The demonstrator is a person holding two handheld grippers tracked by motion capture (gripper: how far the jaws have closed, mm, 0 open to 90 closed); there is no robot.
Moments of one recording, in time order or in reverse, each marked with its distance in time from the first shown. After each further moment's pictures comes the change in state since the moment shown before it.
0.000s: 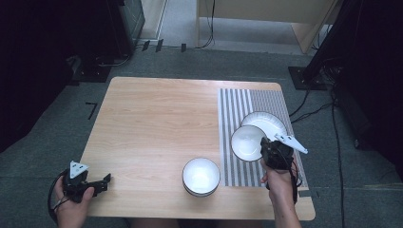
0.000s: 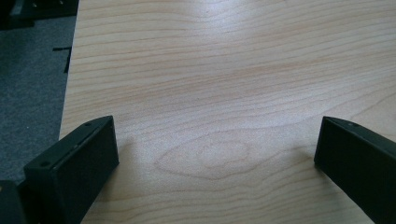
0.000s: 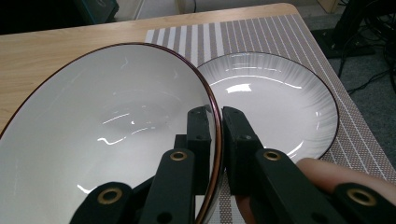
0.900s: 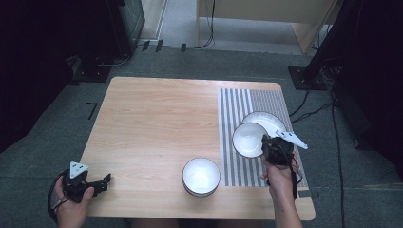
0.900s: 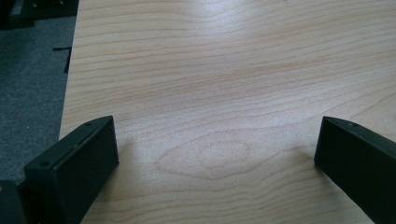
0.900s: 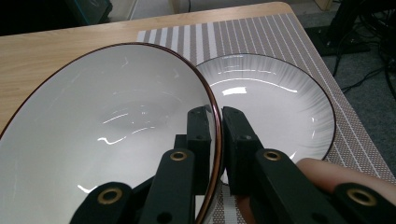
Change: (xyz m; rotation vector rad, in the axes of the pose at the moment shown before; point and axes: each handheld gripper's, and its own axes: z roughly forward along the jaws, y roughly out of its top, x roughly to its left) left arm 0.000 0.000 0.000 0.000 0.000 -0.001; right arm -0.005 0.005 0.012 0.007 -0.016 0.011
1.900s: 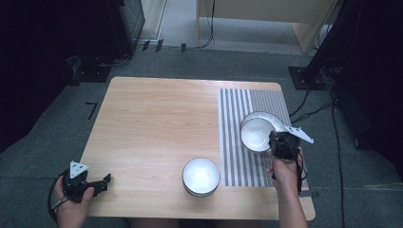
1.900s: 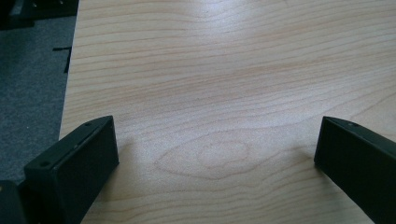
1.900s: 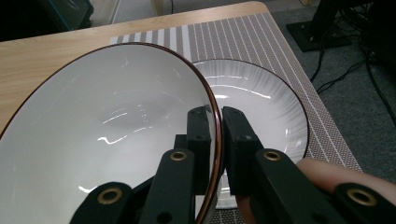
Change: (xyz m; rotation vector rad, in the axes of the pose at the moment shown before) left arm 0.000 0.000 0.000 0.000 0.000 0.000; right arm -0.022 0.010 0.017 0.006 -0.057 0.043
